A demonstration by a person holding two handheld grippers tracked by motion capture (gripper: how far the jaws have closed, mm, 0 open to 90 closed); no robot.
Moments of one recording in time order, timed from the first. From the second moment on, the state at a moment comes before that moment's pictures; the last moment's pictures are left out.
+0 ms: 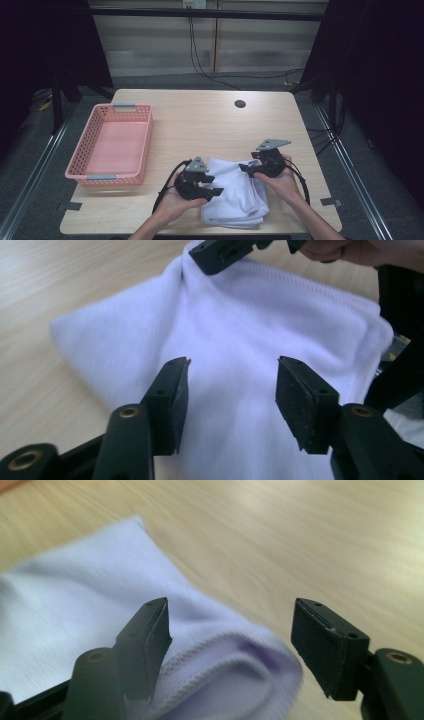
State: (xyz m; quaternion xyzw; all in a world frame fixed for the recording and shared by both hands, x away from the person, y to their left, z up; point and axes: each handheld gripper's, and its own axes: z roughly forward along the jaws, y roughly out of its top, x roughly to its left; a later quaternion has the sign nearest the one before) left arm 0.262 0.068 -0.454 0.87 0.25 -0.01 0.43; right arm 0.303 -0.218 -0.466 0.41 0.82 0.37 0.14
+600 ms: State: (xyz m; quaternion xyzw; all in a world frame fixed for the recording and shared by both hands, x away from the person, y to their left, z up) left arm 0.232 0.086 -0.491 0.88 0.27 -0.05 0.38; right arm 0.308 -0.243 -0.494 0.40 0.83 0.38 0.07
